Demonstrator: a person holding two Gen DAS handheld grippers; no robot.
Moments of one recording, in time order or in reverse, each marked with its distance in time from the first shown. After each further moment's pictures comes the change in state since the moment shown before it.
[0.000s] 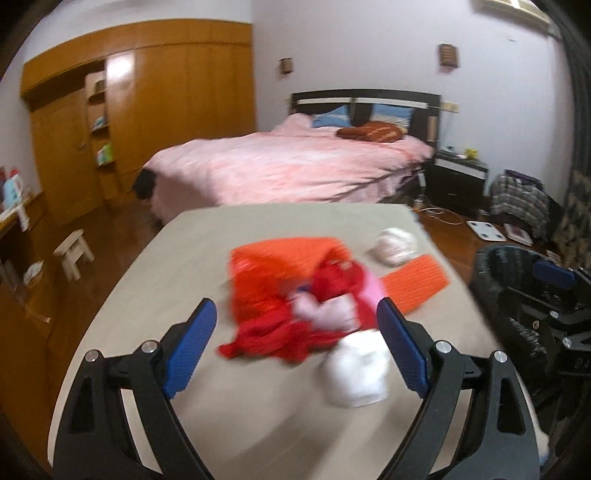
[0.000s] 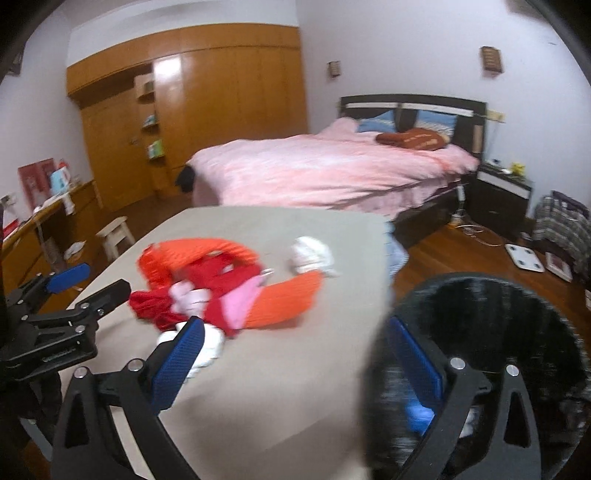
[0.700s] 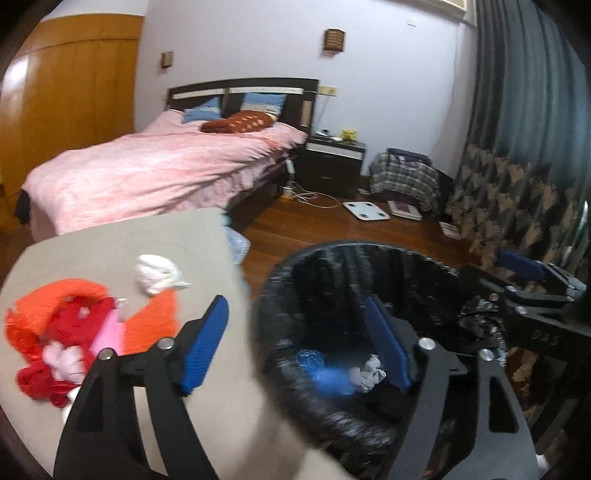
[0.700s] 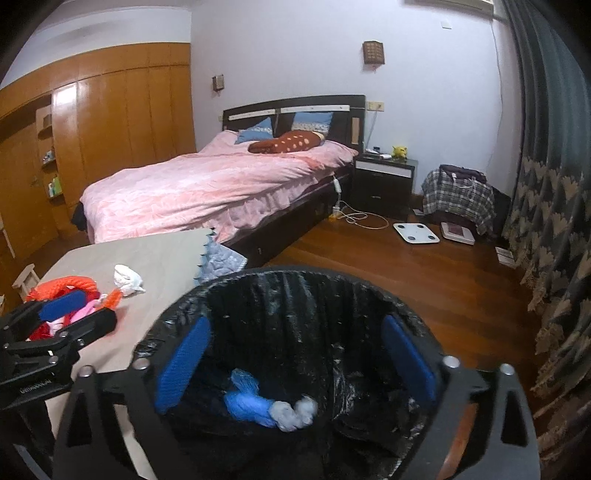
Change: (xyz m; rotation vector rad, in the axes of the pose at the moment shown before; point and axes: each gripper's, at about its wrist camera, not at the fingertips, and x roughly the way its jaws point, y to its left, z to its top) left arm 0.020 -0.211 0.021 0.149 0.027 -0.455; right arm -0.103 -0.189 -0.015 0.201 -0.071 -0.395
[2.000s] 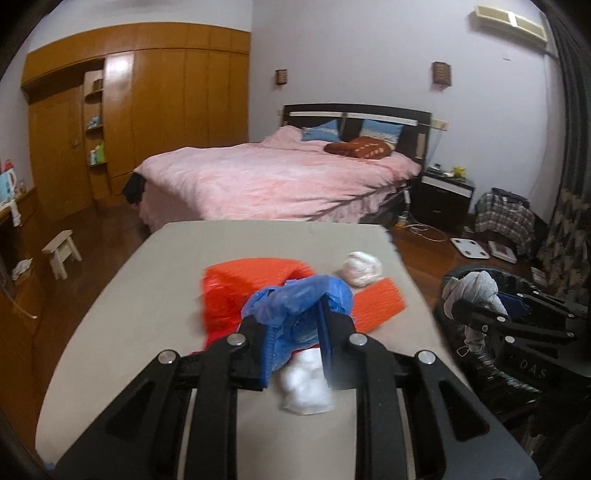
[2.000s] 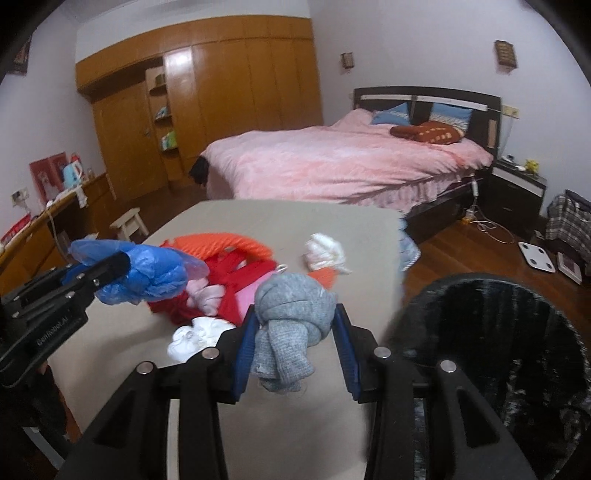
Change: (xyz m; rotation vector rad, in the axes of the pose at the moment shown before) left arm -0.121 0.129 -0.028 -0.154 -0.097 0.372; right arm 0.012 0.171 -0.012 -0.190 0.088 0.406
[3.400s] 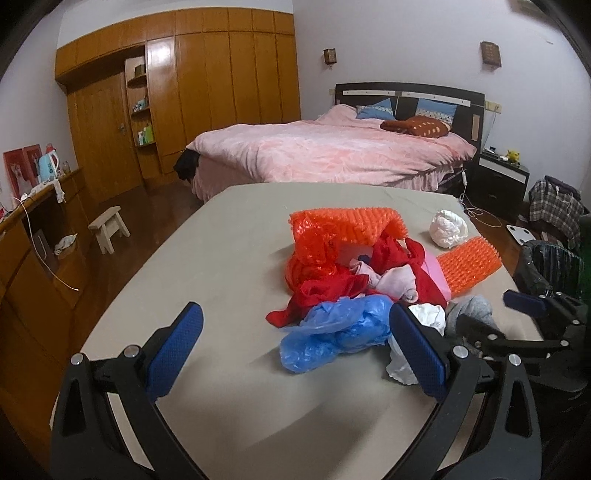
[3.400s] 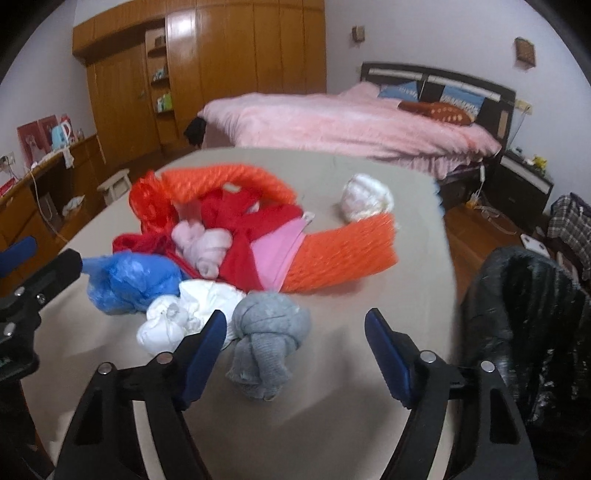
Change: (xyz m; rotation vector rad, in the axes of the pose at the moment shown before) left arm 0.020 0.066 -0.046 -0.035 0.083 0.235; right arm 0.099 0.062 -0.039 -0.074 0.176 -0.013
